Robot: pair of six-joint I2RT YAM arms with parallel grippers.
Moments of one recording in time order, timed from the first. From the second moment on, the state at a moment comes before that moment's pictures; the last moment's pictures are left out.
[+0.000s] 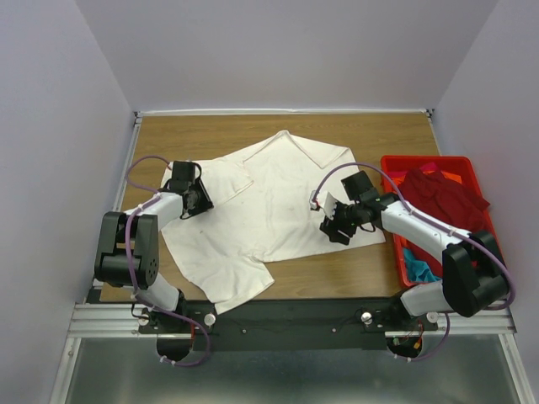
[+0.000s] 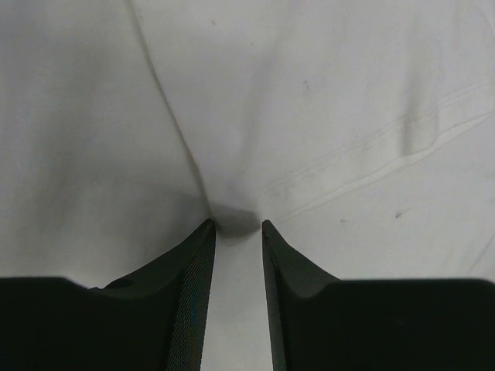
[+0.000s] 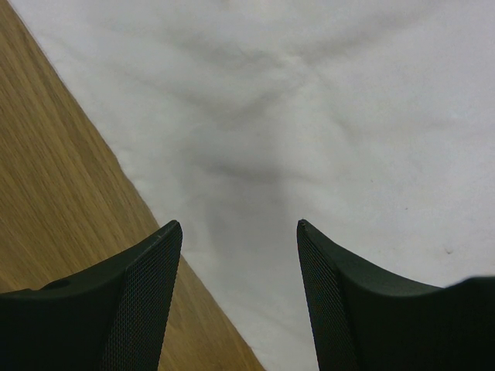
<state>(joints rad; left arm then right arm) -0.09 1.58 0.81 -0.18 0.07 -0.53 0.46 1.40 0.81 -0.52 -0.37 -0.73</state>
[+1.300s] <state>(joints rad) -0.09 1.45 0.93 -0.15 0.20 -0.40 0.27 2.11 1.65 -0.50 -0.30 -0.55</state>
